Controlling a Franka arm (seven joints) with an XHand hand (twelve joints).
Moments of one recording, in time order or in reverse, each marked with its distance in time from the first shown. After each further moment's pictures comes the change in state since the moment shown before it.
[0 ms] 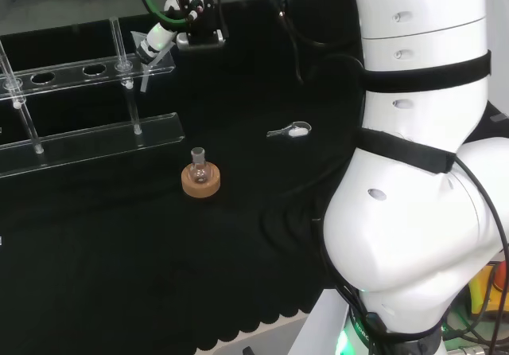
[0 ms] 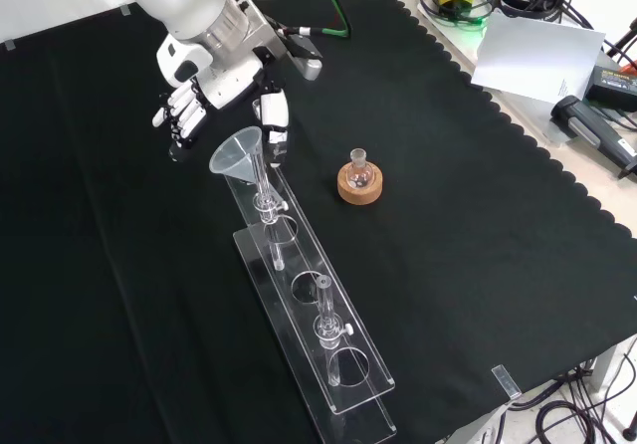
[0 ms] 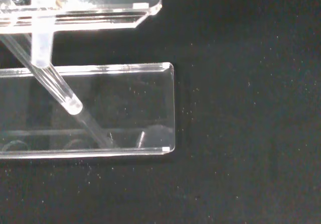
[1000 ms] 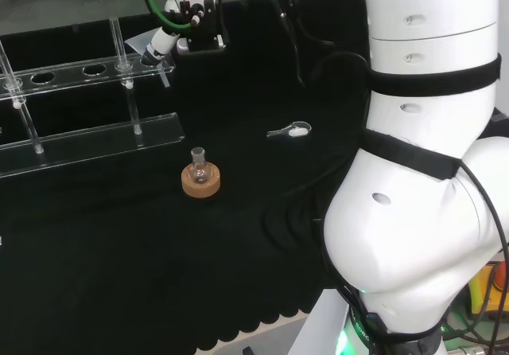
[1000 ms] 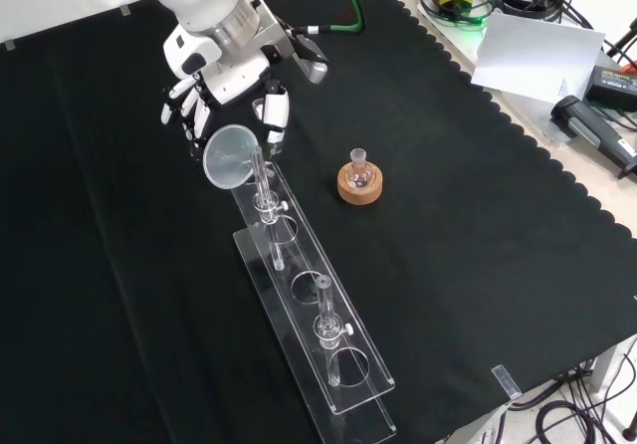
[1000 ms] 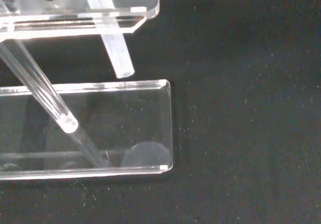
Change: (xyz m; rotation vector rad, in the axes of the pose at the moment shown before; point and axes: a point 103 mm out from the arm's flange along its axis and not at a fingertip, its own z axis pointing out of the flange) arm 0.001 -0.003 0.003 -0.095 0.006 0.019
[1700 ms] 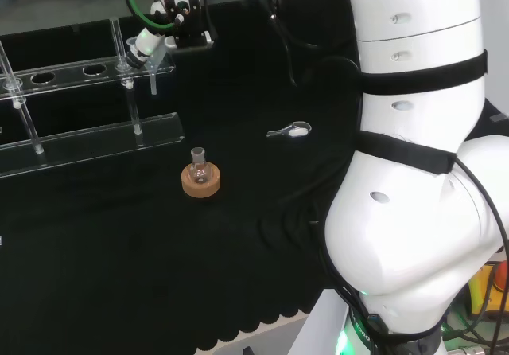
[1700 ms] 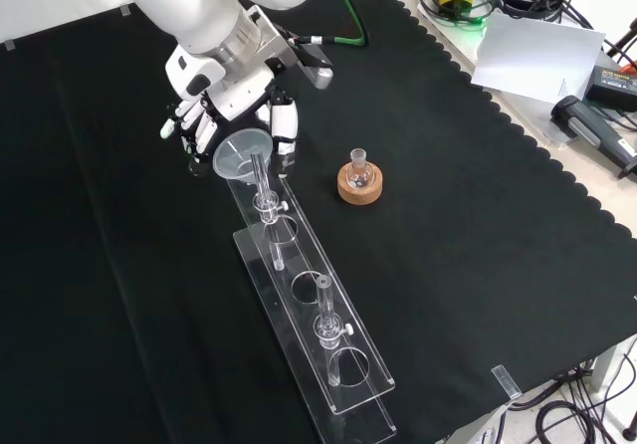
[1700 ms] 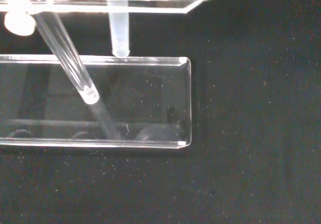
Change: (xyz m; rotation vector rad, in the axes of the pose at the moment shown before) arm 0.023 -0.002 -0.001 0.081 -0.054 -0.038
